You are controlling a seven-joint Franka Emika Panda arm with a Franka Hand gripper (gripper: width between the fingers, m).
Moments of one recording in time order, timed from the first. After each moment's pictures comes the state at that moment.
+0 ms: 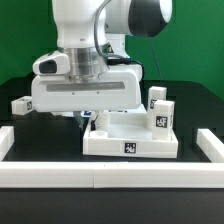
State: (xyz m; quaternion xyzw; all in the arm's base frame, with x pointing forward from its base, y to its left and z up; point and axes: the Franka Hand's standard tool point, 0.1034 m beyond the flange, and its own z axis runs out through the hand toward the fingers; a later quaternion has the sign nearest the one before) arm 0.481 -0.063 0.014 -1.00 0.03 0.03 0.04
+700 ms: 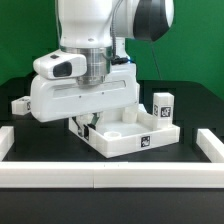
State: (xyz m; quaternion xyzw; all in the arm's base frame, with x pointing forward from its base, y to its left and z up) arm 0.503 -0.065 0.014 -0.97 -0.25 0.01 0.01
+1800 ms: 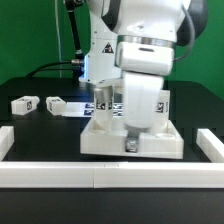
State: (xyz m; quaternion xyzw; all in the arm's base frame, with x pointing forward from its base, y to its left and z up) arm 0.612 0.014 0.036 -0.73 -0.67 -0.01 -0.09
